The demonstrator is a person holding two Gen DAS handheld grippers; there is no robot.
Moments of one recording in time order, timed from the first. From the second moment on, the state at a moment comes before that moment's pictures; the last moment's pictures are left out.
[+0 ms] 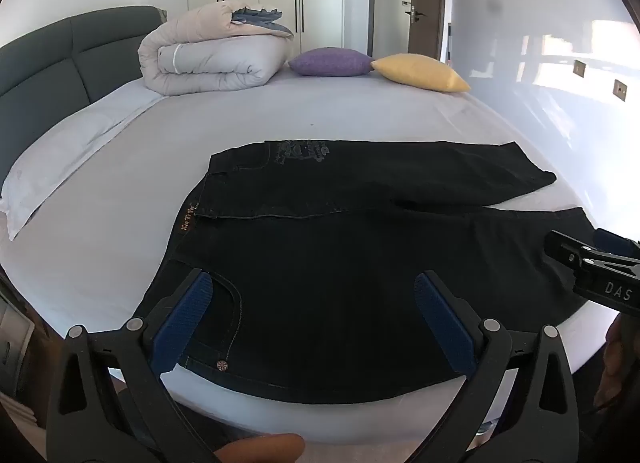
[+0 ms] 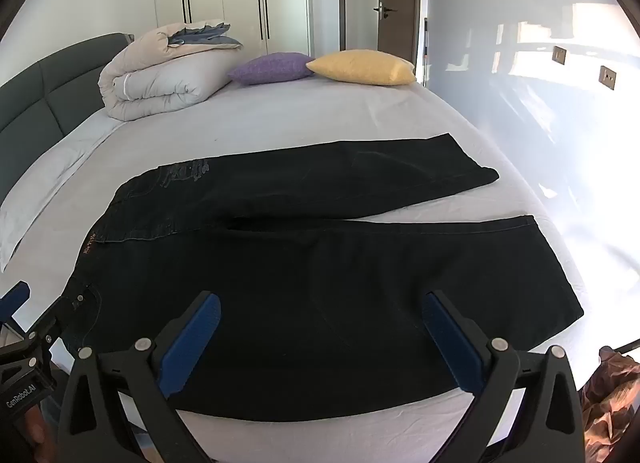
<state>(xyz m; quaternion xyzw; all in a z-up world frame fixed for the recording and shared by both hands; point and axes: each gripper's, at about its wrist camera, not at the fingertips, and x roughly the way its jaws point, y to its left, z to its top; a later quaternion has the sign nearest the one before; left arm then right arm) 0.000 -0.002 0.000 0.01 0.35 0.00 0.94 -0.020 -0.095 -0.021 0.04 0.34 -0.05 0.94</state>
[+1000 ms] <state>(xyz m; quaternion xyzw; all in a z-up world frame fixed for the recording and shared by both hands) 0.000 -0.001 -0.004 0.00 0.35 0.00 0.94 -0.022 -0.095 -0.020 0.04 0.33 -0.06 0.94</state>
